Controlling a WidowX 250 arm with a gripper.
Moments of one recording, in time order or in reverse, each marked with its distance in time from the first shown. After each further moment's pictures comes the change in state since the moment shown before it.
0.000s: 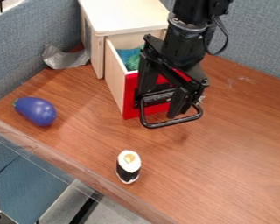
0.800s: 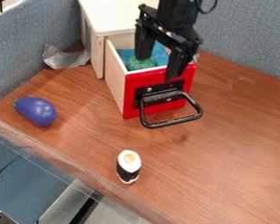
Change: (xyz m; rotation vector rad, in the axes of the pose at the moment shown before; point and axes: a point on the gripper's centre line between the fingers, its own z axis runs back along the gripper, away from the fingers) arm 0.027 0.052 0.013 -0.026 0.000 0.080
